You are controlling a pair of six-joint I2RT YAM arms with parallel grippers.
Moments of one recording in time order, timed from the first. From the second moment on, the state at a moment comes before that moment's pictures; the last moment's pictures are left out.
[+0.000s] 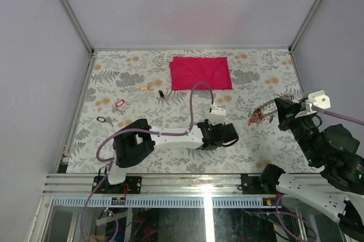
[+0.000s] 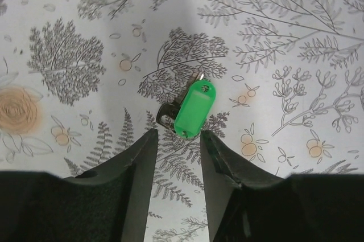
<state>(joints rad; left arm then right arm) -1.23 1.98 1.41 -0.55 -0.54 -0.91 0.90 0.45 1.13 -0.67 0.62 -0.08</state>
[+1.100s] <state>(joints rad) -1.10 1.99 1.35 -0.58 -0.28 -1.40 0.90 0.45 1.09 -0.67 0.60 -0.08</state>
